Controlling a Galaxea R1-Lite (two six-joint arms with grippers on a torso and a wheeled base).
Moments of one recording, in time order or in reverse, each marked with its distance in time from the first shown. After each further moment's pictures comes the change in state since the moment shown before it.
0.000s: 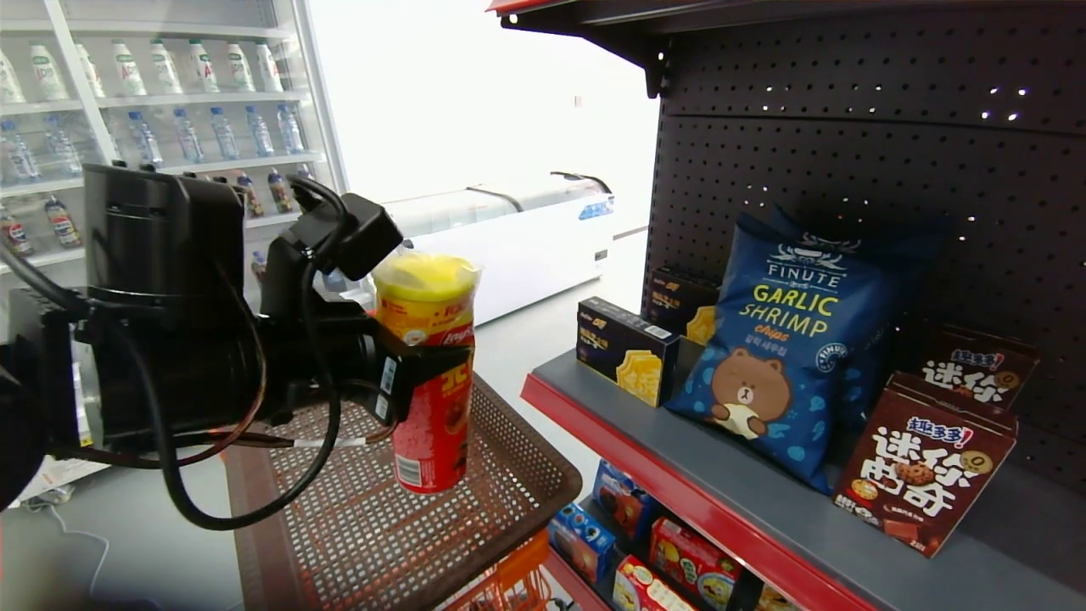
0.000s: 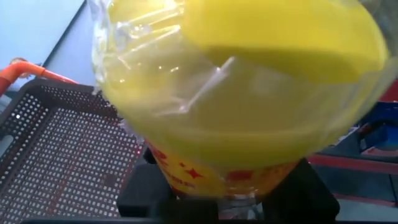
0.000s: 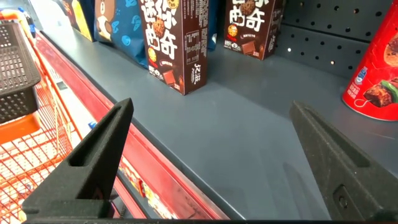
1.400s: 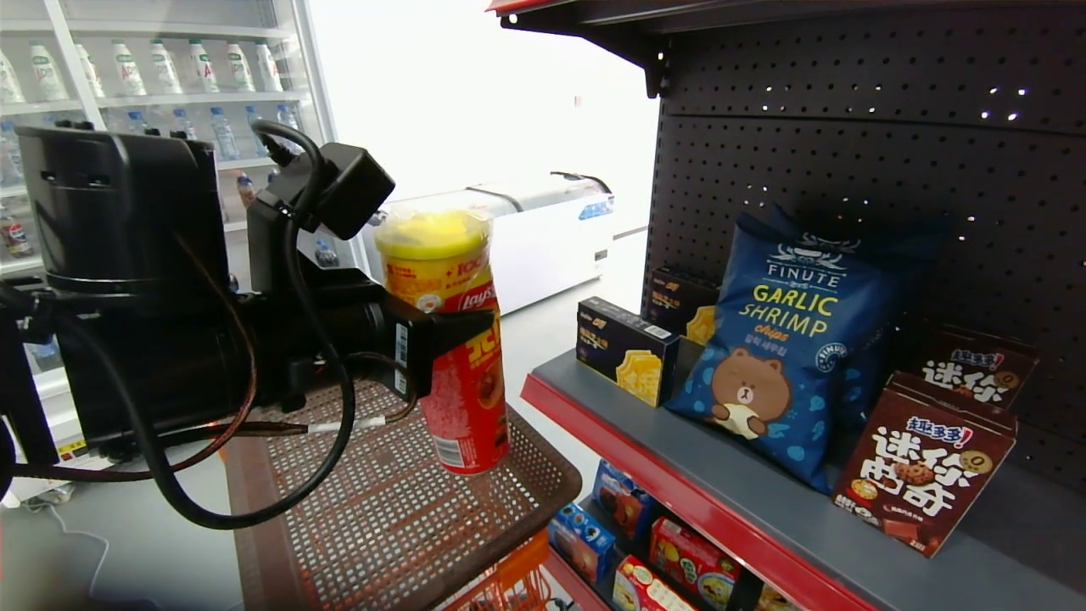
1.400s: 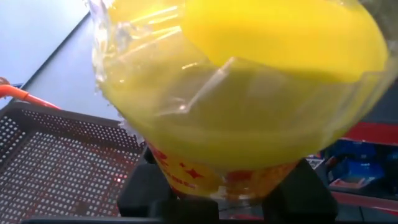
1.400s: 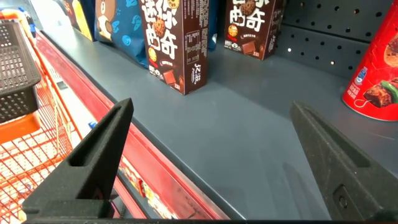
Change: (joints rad) left arm -0.078 -0.020 -0.006 -0.106 0.025 -0.134; right arm 0.000 0.000 0.000 0.000 0.002 -0.002
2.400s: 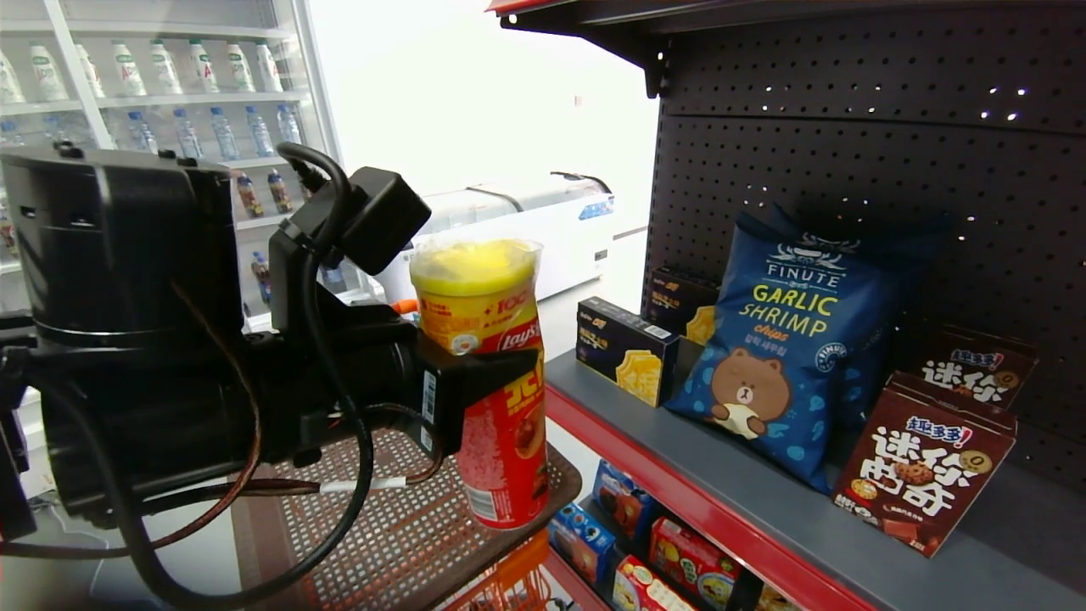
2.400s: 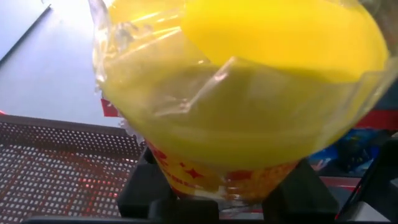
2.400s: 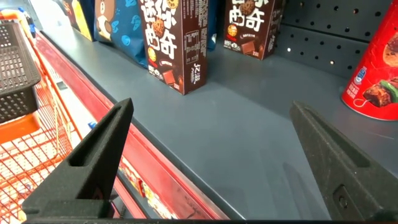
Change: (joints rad) left arm -0.135 -0.031 0.043 0.008 0.001 -0.049; right arm 0.000 0.000 0.000 0.000 0.000 0.000
